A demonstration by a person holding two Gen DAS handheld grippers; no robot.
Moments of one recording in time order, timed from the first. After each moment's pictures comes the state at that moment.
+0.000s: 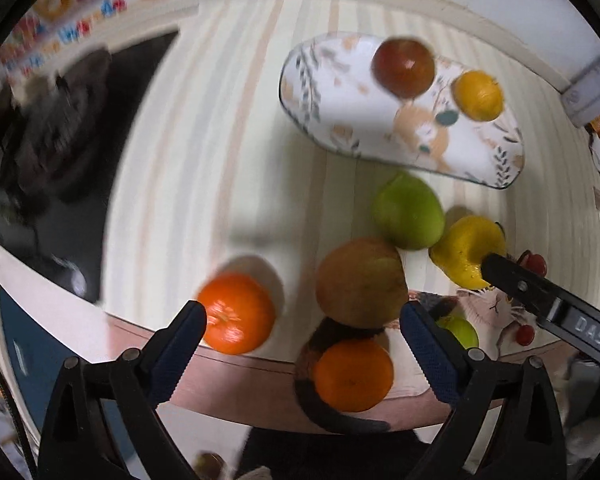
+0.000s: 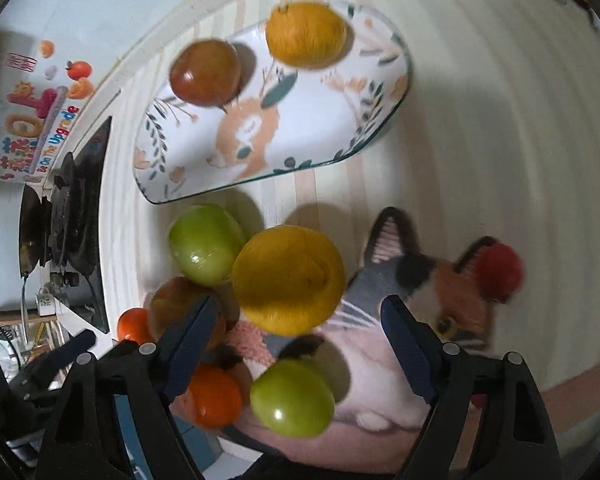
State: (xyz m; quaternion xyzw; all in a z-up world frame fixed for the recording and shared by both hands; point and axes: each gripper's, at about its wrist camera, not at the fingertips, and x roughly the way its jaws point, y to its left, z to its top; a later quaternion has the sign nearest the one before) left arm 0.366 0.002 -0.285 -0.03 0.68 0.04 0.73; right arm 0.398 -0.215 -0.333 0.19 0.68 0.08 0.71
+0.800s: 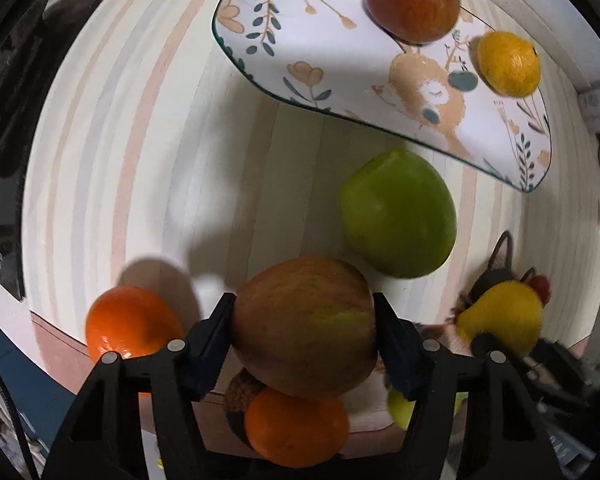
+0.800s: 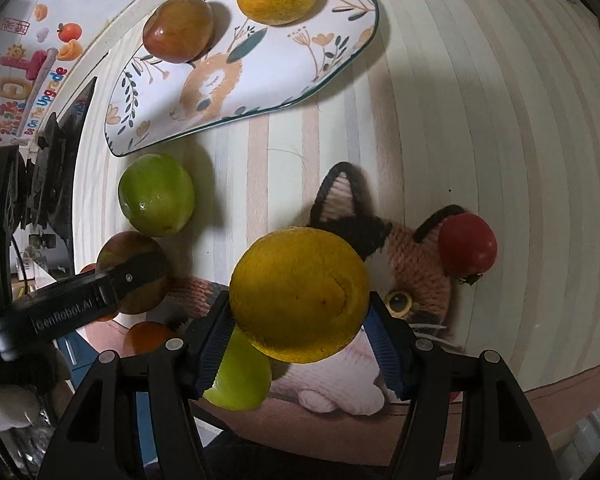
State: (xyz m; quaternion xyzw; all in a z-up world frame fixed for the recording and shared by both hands) left arm 0.378 -0.019 -0.358 -0.08 0.73 0.01 0.68; right arm 0.383 -0.223 -0.351 0.13 0.71 0.09 0.69
